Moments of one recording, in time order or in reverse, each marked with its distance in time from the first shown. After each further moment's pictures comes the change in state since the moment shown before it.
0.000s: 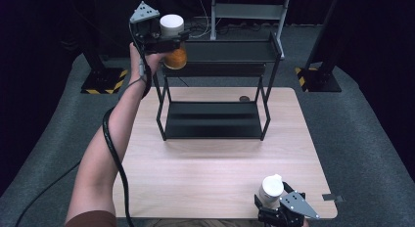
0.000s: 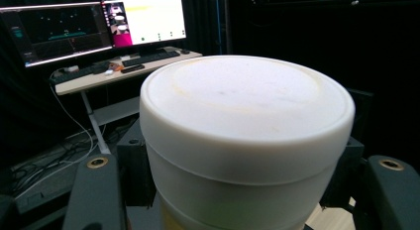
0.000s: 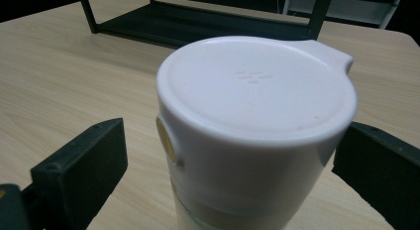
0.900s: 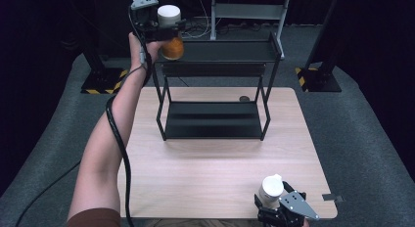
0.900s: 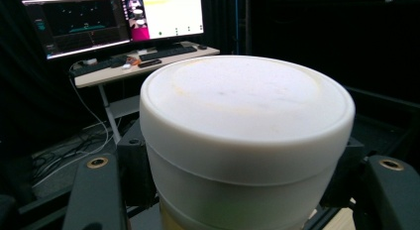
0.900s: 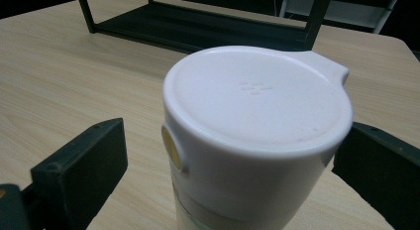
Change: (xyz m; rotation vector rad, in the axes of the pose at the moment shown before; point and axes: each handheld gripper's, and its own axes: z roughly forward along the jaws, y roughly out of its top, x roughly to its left) left arm 0.017 0.011 0.023 0.032 0.066 -0.020; right arm 0.004 0.004 -0.002 0.000 -0.013 -0.017
